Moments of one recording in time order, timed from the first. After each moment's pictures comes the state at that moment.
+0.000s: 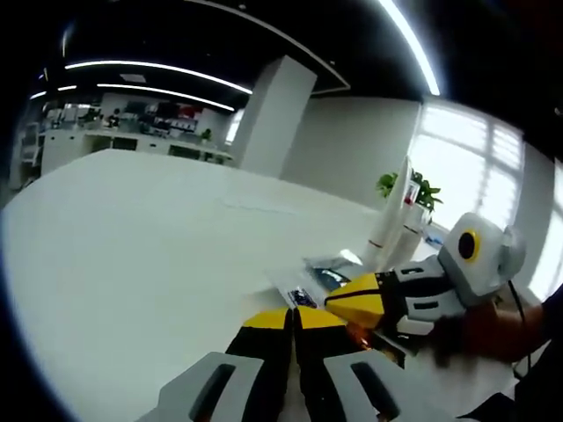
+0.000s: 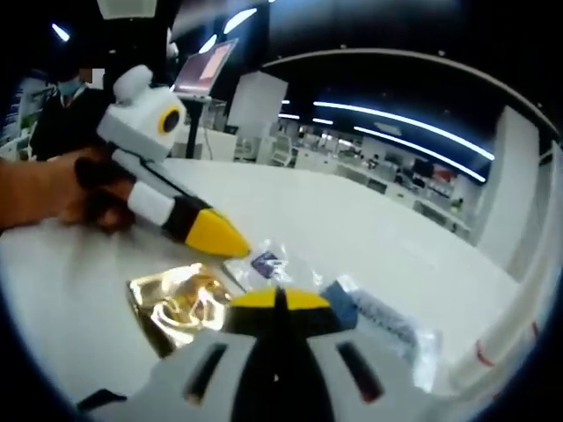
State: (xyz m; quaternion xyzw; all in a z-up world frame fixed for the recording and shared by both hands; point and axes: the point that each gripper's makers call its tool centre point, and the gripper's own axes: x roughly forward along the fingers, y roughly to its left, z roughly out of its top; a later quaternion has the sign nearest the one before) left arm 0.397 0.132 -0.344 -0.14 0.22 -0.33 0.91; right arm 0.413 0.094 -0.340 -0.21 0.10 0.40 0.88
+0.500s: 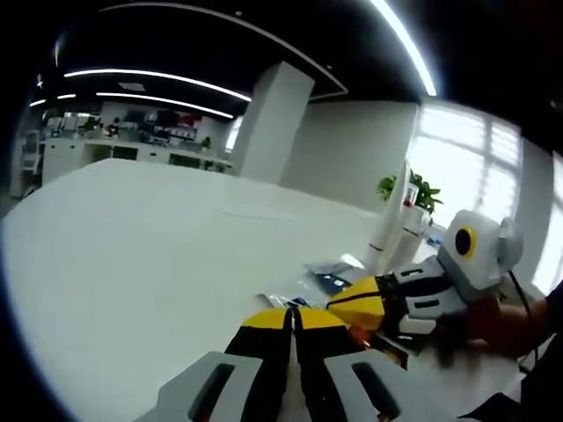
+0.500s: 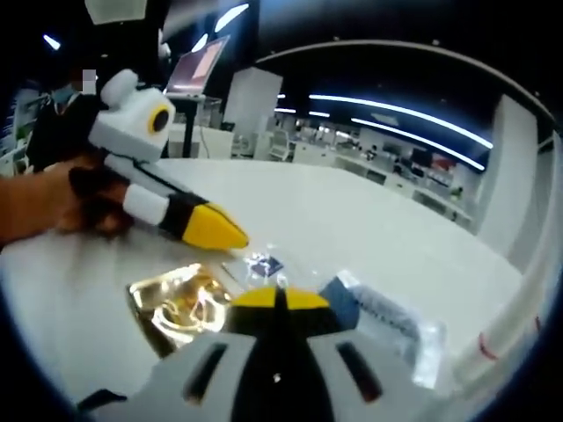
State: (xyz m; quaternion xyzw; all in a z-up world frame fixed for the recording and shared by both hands) left arm 0.398 0.132 -0.337 -0.12 0.19 -0.33 0.92; right arm 0.414 0.093 -0.343 -0.20 0.12 0.40 0.89
